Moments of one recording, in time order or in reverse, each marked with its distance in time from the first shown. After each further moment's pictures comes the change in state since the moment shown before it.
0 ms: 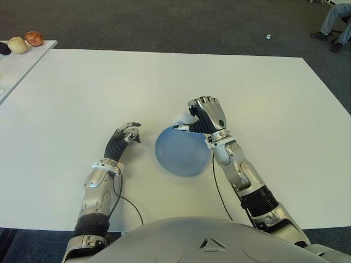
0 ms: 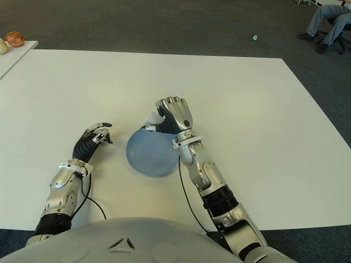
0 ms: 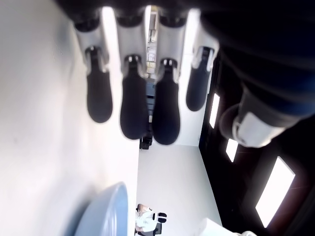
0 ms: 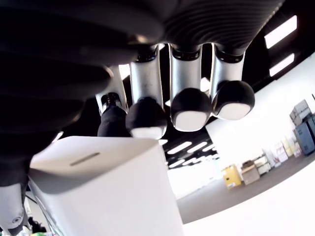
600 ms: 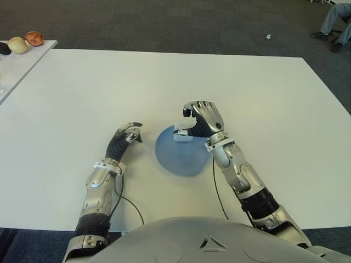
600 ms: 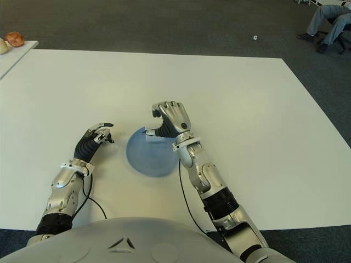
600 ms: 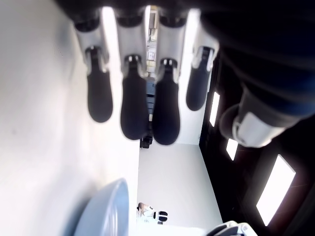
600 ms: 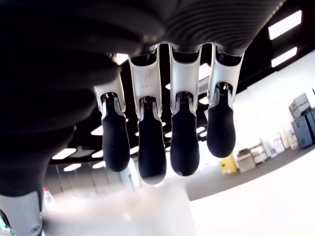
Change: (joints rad) left arm 0.000 0.001 -0.008 -0.001 0.006 -0.003 0.009; right arm 0.012 -0.025 0.016 -0.043 -0.033 0.034 0.140
